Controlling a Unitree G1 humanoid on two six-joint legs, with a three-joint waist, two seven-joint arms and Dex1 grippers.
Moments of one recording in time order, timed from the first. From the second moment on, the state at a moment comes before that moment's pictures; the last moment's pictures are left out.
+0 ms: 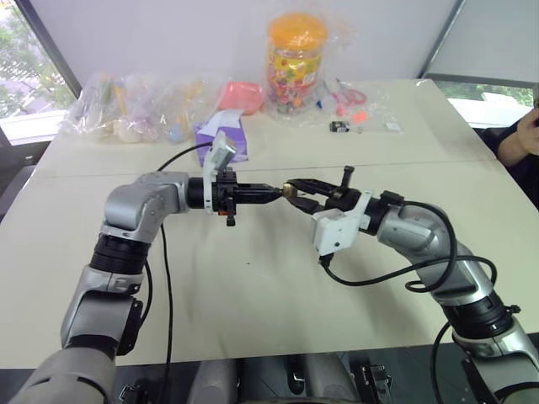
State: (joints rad) left arm -0.76 0.48 -0.10 0.12 -0.60 0.81 -1.15; right arm -0.44 -0.65 0.22 -0.31 -0.37 -0.23 0.69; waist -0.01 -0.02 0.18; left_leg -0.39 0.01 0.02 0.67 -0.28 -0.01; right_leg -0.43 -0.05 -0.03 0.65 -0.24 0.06
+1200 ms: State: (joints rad) left arm -0.84 0.50 -0.05 0.23 -0.66 0.93 -1.22; right arm -0.43 -0.66 0.23 -0.31 -0.31 -0.21 0.79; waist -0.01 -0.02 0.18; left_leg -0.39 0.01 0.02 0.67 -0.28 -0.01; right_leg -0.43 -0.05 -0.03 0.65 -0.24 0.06
